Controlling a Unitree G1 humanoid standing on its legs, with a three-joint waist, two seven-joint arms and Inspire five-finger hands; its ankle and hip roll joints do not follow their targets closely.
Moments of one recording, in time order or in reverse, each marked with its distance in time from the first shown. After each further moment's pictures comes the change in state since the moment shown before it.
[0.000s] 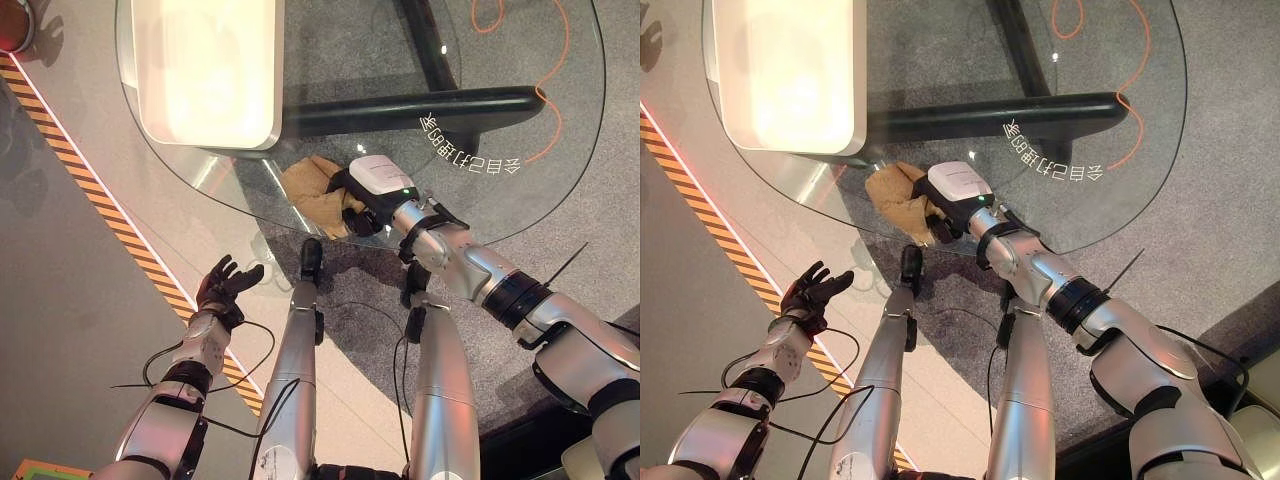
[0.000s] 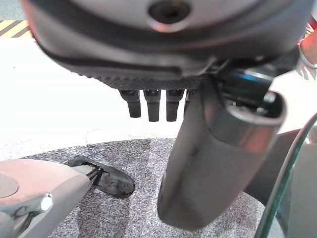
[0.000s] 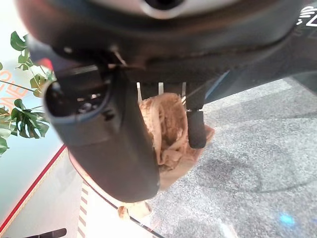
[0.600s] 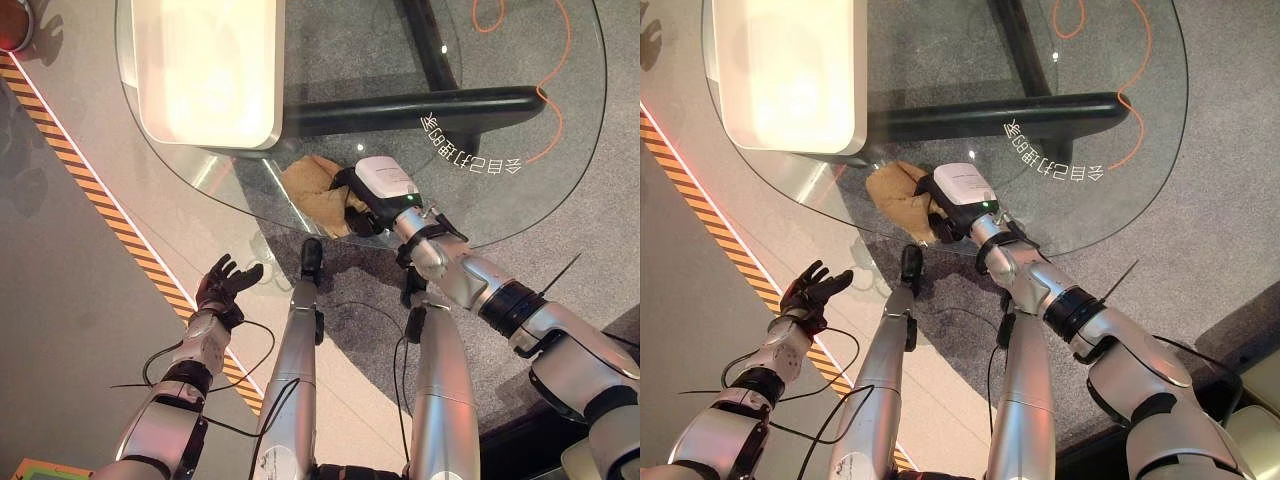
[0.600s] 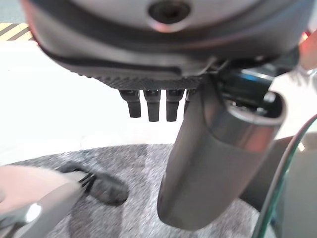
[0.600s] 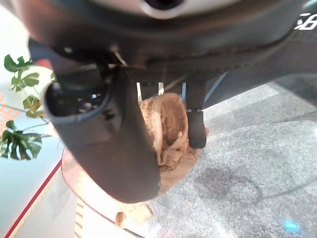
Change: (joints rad) left arm -0.003 0.000 0.012 -0.001 -0.007 -0.049 0.075; right arm 0.060 0.020 -0.029 0.000 0.026 0.017 -0.156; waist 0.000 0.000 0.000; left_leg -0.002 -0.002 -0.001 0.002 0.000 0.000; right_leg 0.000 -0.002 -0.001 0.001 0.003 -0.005
